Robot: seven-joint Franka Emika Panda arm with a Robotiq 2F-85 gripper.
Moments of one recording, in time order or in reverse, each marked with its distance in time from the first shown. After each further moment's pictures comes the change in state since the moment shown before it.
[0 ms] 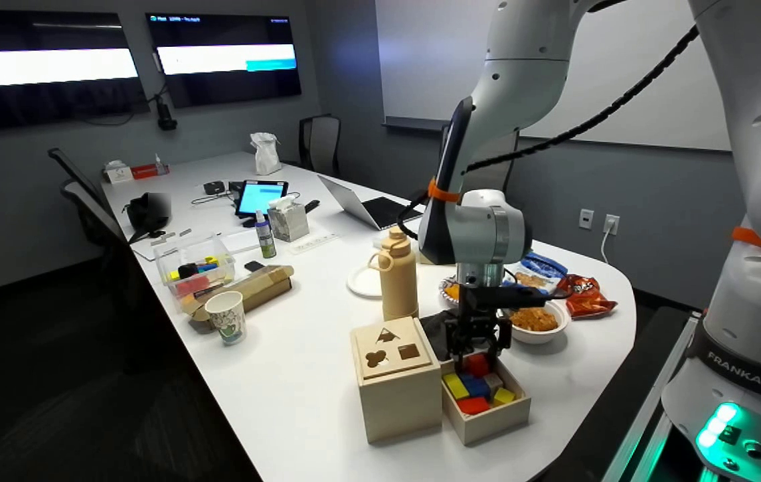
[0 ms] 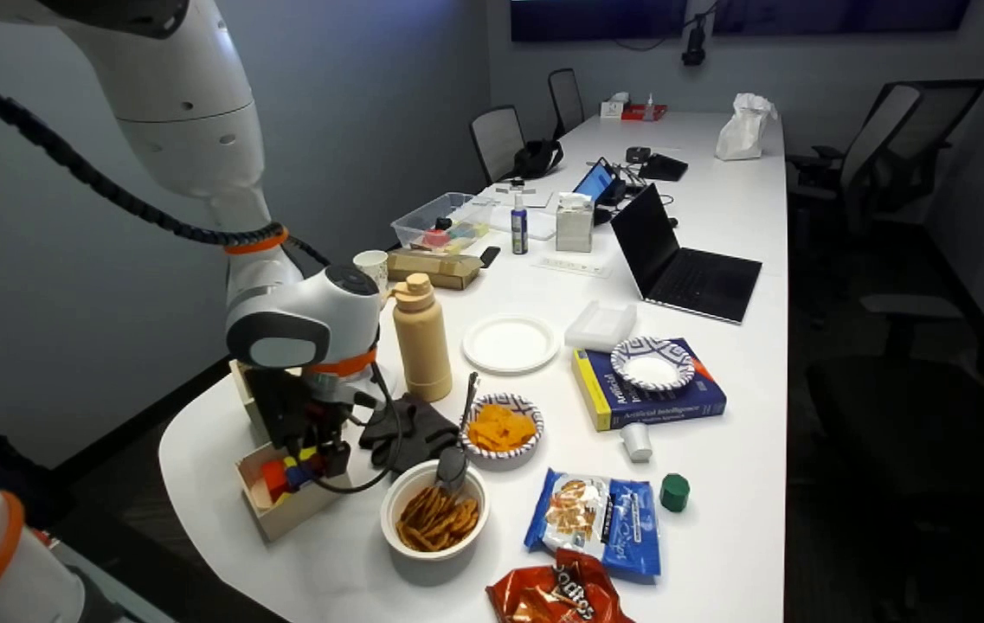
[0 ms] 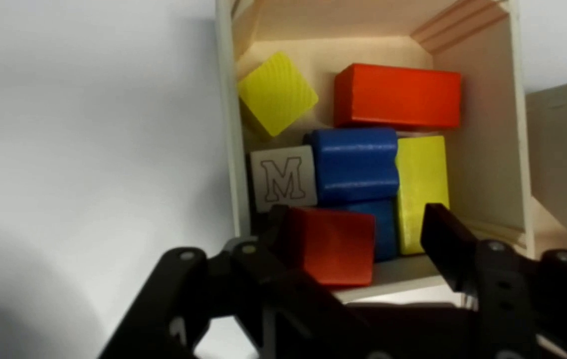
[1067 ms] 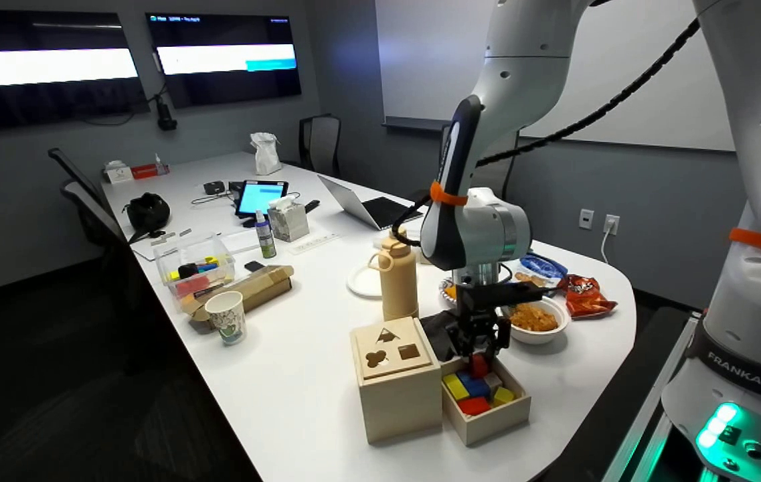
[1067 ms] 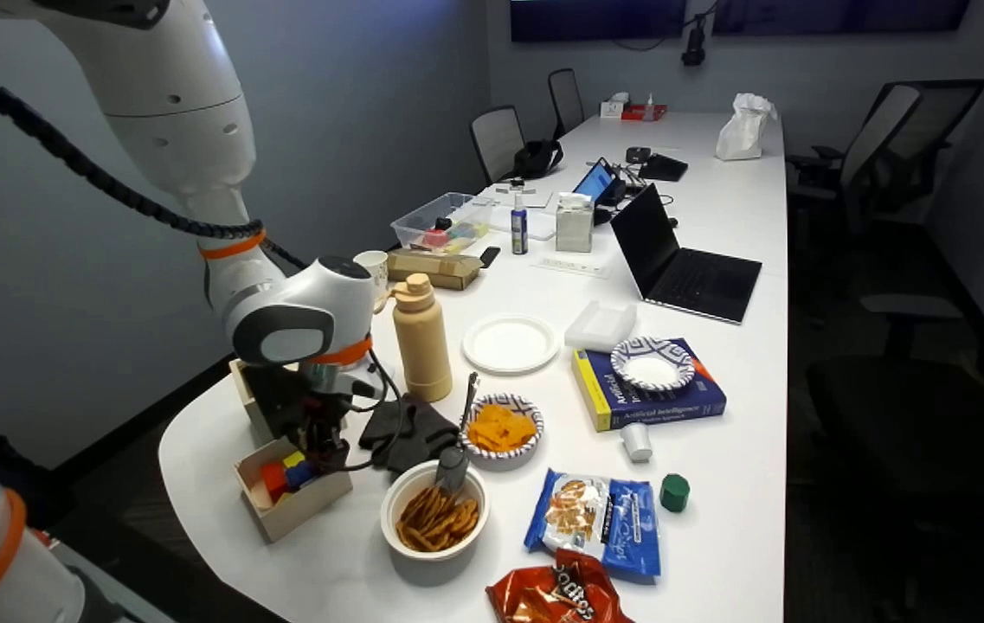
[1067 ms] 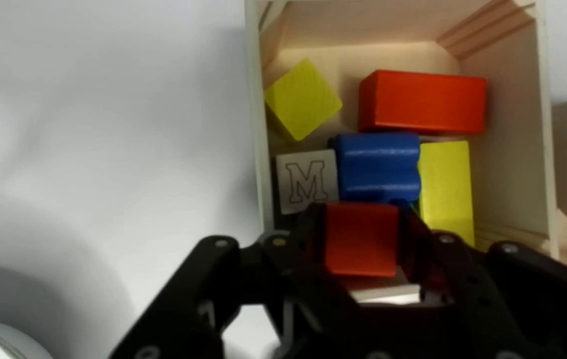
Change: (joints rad) arm 0.063 -0.025 -0.062 -0.011 -0.240 -0.024 0.215
